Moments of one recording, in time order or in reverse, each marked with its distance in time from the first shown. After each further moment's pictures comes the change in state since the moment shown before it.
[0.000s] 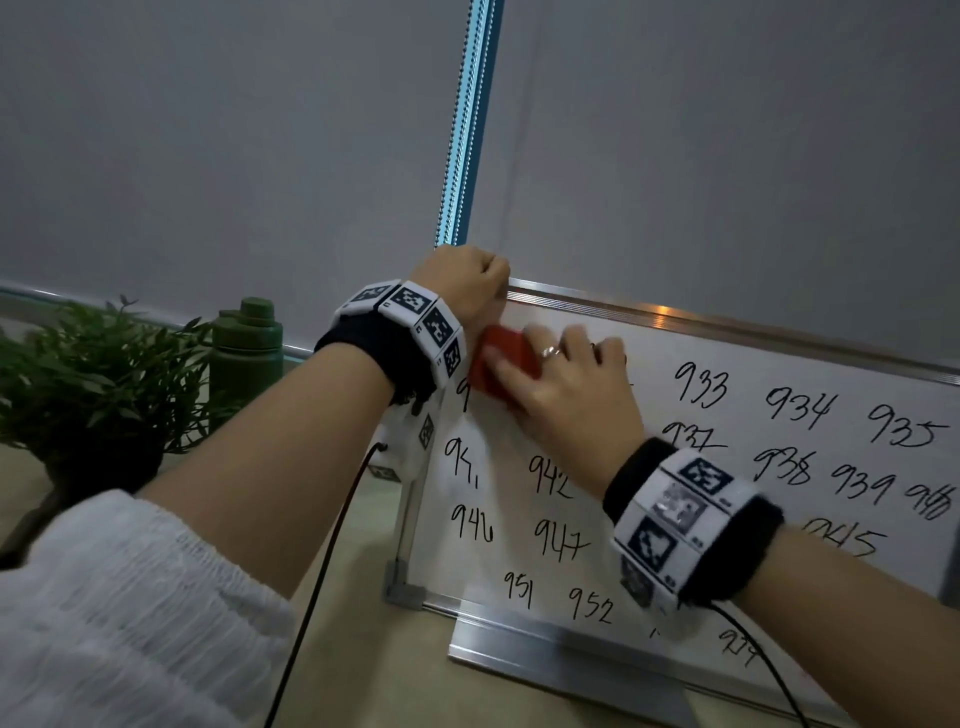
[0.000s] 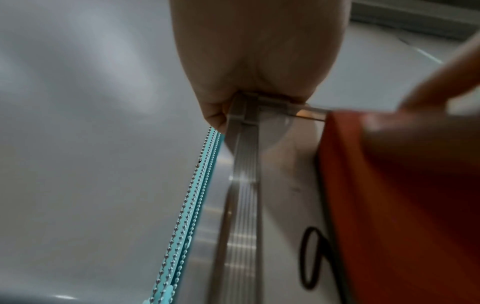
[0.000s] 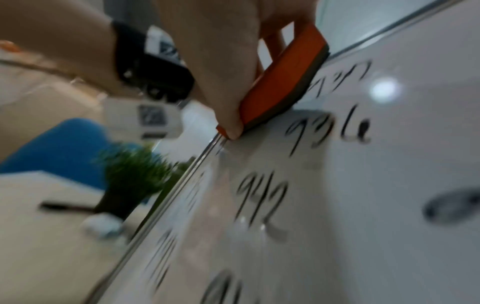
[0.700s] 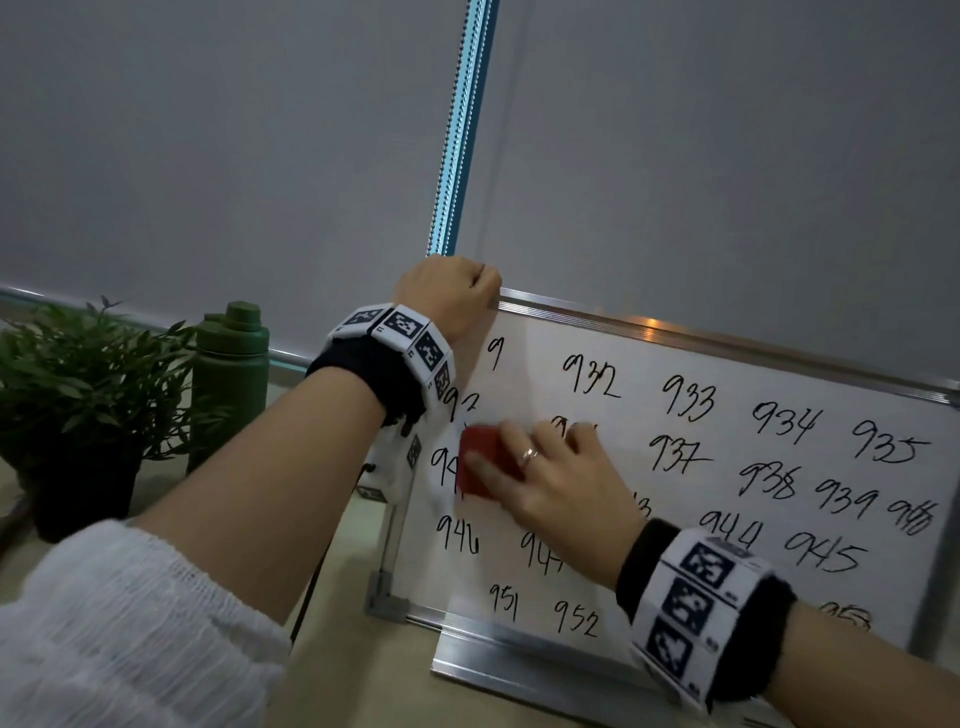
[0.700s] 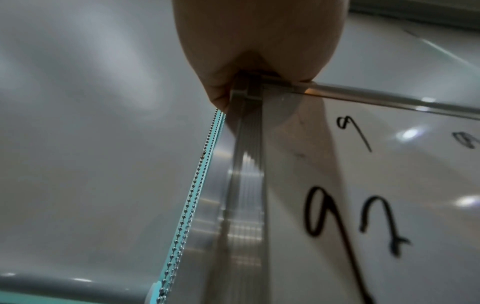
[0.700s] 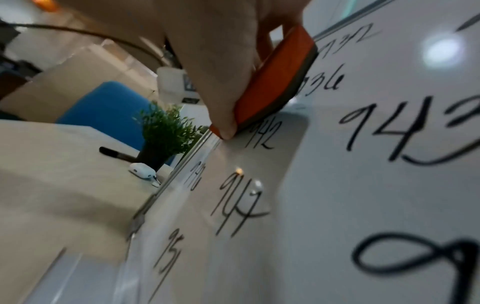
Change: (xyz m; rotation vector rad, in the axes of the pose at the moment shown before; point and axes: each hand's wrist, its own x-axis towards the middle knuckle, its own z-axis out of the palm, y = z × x) left_hand 0.000 -0.003 0.008 0.036 0.119 0.022; right_hand -0.049 -0.010 -0.005 0.035 -0.115 -0.207
